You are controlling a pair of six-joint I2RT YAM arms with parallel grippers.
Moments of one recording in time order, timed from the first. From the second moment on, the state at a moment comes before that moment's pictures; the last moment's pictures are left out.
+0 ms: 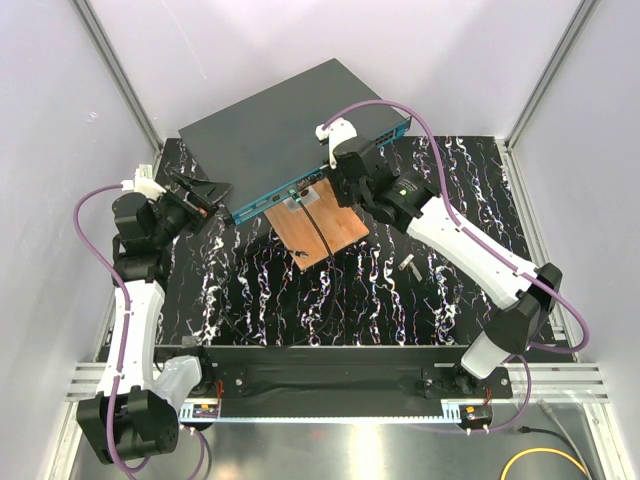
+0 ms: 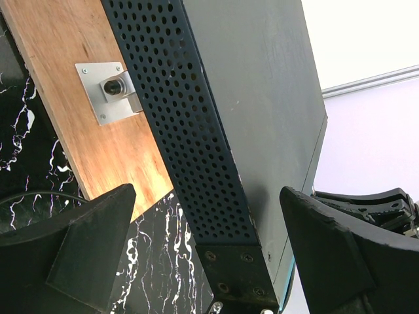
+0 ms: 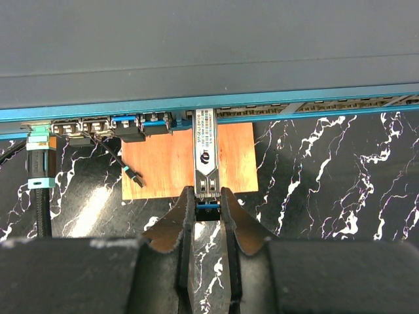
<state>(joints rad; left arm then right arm) 0.17 0.94 0.83 -0.12 0.57 -0.96 0.82 1.63 1.74 -0.67 0.34 0.08</state>
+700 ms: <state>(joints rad) 0.17 0.94 0.83 -0.11 0.57 -0.97 0.83 1.65 1.78 -0.70 0.34 0.08</state>
